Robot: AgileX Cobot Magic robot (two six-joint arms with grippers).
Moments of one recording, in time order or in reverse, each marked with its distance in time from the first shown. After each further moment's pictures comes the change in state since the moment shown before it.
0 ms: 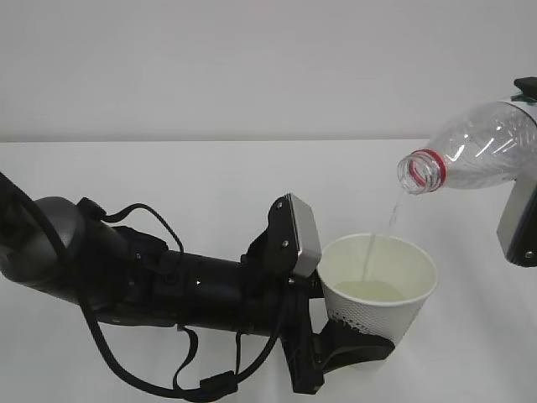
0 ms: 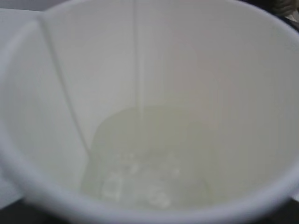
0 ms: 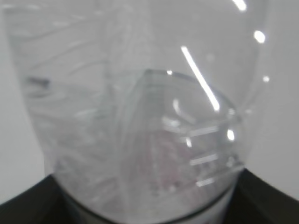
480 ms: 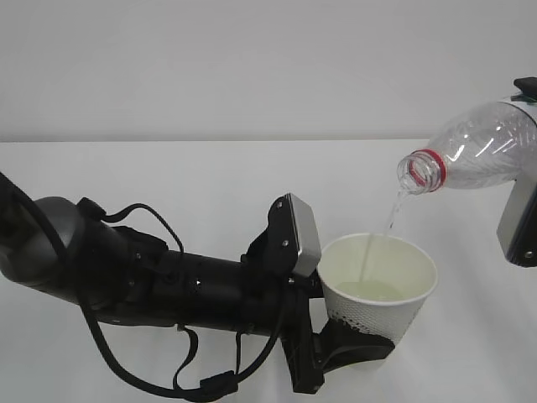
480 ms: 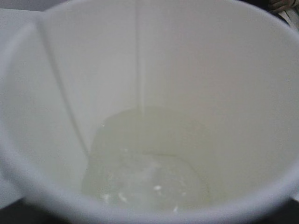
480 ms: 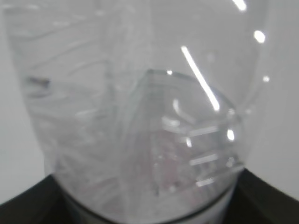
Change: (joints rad) left arm 0.000 0.000 0.000 -0.001 -0.002 0.000; right arm 0.000 0.000 0.000 0.000 0.000 0.000
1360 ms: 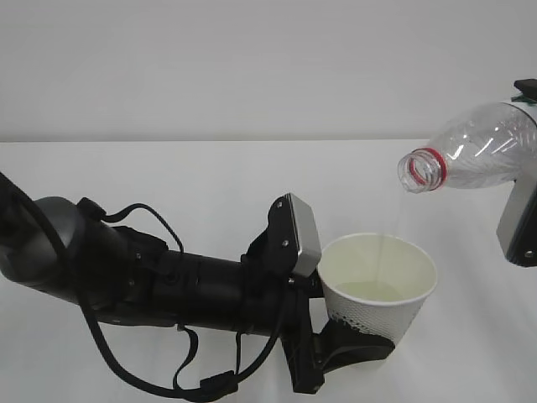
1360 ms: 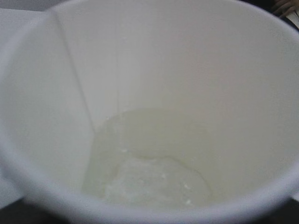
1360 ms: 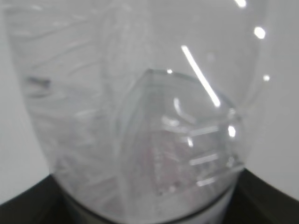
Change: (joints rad) left arm 0.000 0.000 0.000 0.000 0.000 0.000; right arm 0.000 0.000 0.000 0.000 0.006 0.019
